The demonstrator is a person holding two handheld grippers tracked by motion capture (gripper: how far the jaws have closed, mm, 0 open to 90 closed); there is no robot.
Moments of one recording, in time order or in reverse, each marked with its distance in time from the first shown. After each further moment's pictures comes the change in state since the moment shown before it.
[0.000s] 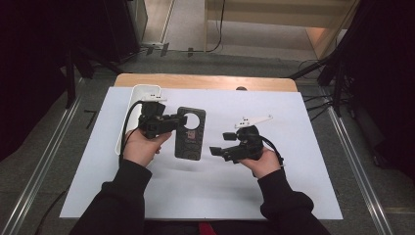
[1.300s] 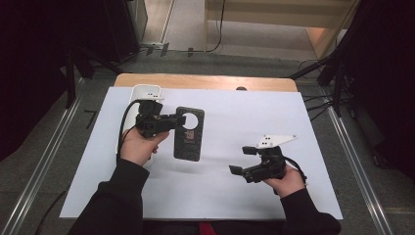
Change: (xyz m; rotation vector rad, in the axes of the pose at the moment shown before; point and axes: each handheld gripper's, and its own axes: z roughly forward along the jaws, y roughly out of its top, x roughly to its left) left arm 0.005 0.001 -0.004 0.008 -0.035 -0.014; right arm 0.008 -0.049 -0.050 -0.018 -0.034 -0.049
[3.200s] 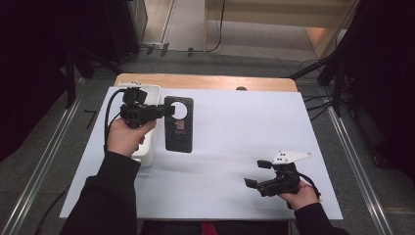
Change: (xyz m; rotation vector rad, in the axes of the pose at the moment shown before) left arm 0.025 0.021 -0.029 -0.031 -0.039 -0.043; right arm -0.014 -0.057 -0.017 0.020 -0.049 0.045
